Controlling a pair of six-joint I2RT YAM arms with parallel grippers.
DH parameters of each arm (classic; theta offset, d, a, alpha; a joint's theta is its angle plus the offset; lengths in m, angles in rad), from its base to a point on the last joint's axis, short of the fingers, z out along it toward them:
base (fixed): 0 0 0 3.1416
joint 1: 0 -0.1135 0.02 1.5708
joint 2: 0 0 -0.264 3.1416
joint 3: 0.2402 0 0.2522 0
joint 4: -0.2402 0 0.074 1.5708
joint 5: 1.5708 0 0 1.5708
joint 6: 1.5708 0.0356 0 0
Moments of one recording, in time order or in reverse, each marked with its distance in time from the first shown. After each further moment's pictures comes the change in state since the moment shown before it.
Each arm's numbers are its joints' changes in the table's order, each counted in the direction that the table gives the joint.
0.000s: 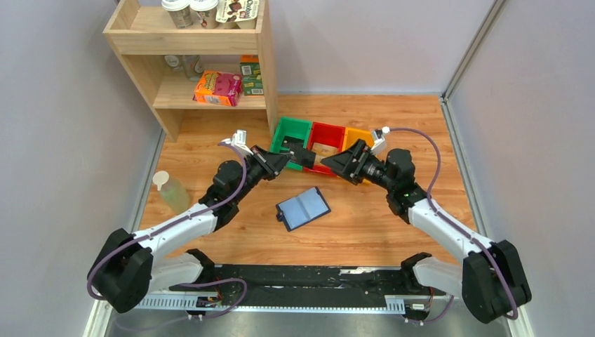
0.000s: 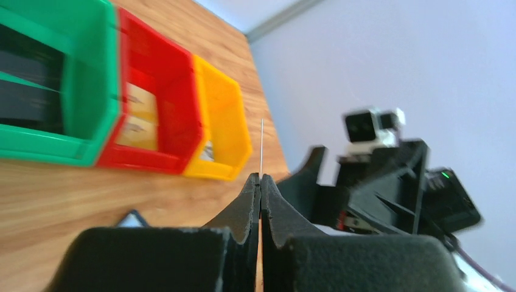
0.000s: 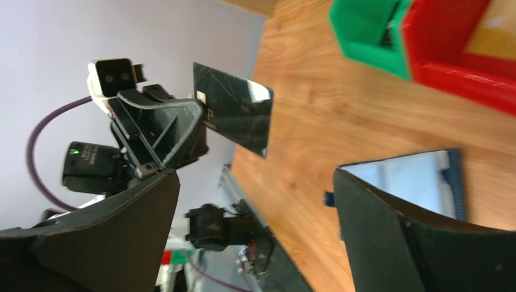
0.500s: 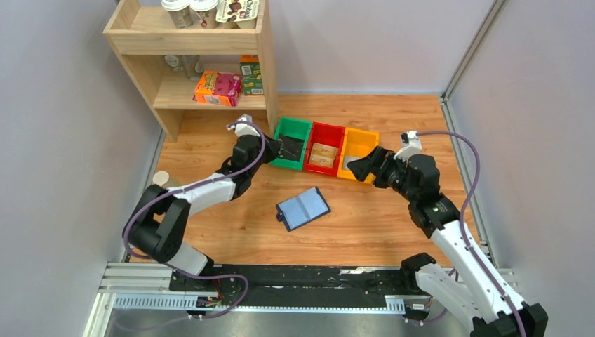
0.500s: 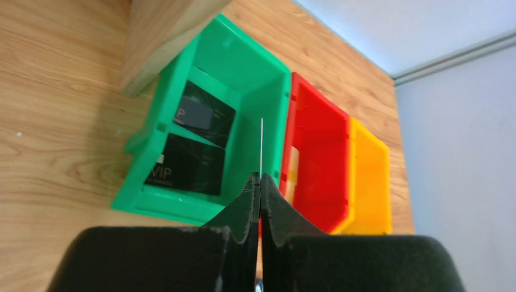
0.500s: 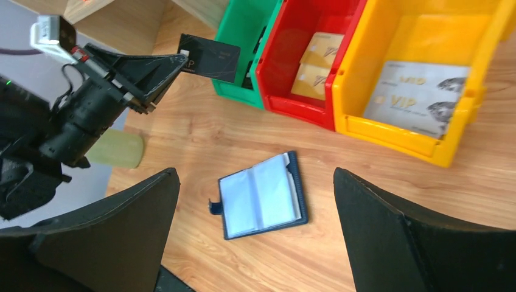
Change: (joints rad) left arm -0.143 0.336 0.207 -0.150 -0.193 0.166; right arm 0.072 -0.328 0.099 -0.633 0.323 -0.455
